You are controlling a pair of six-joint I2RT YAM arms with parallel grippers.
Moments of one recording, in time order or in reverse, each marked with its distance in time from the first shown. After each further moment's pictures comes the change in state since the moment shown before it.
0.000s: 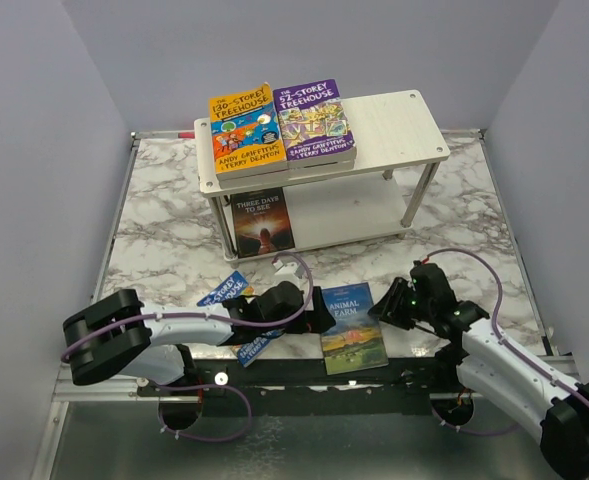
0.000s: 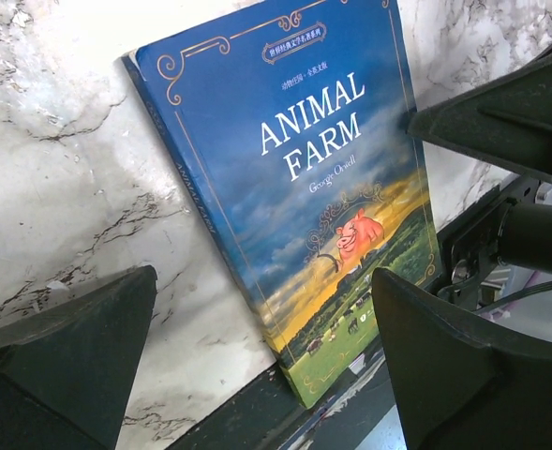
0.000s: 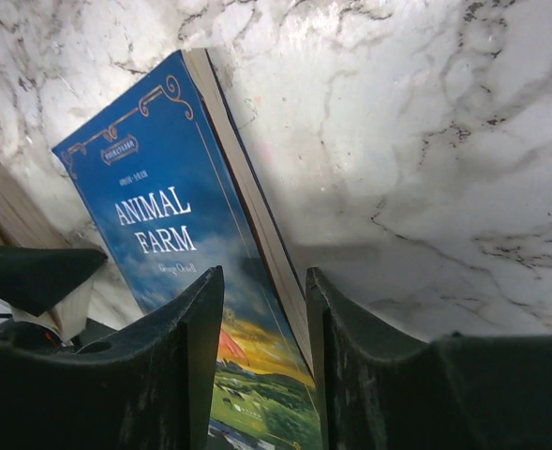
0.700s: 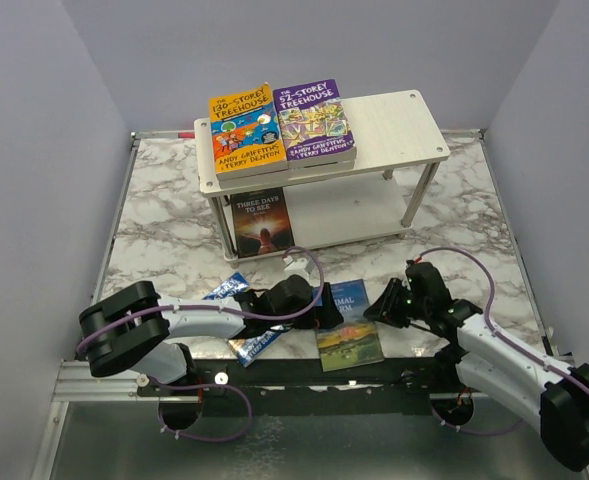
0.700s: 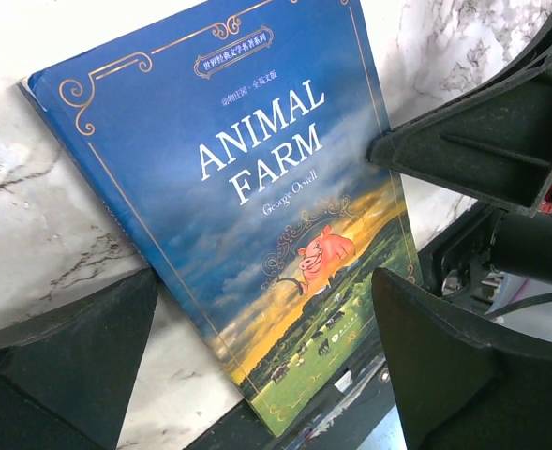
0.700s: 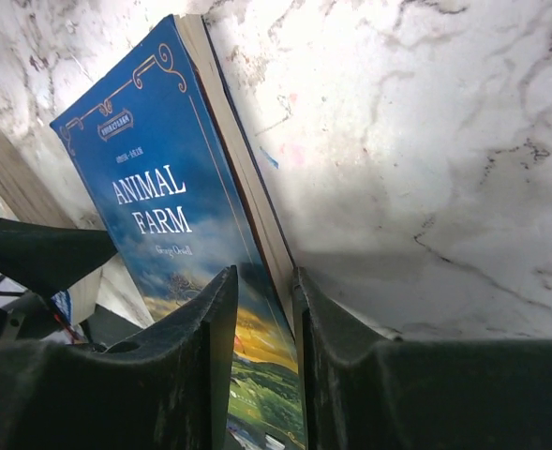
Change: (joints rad) left arm 0.010 0.124 0.078 0.027 0.050 0.000; right arm 0.042 0.103 0.004 0.074 -0.058 0.010
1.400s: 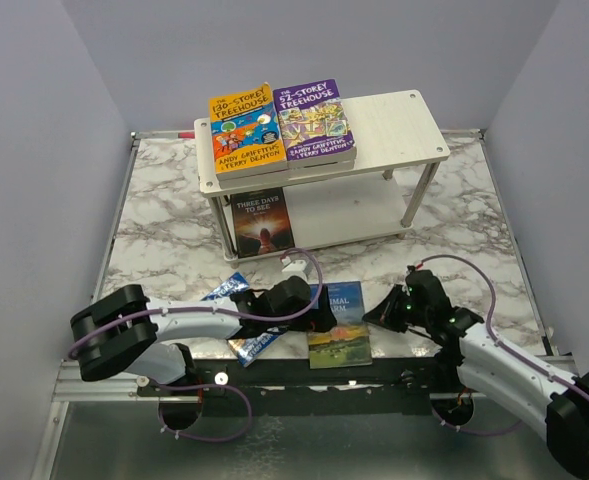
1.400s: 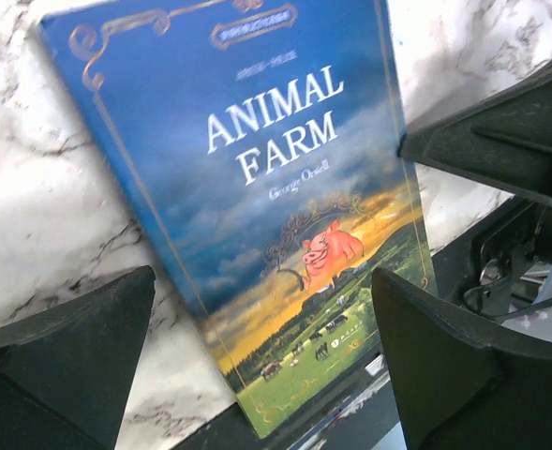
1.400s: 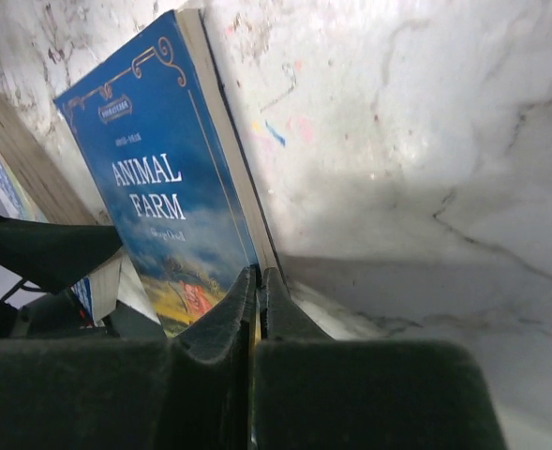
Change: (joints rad) left arm 0.003 -0.061 0.017 -0.115 -0.052 0.060; right arm 0.032 -0.076 -0.071 0.082 0.026 0.093
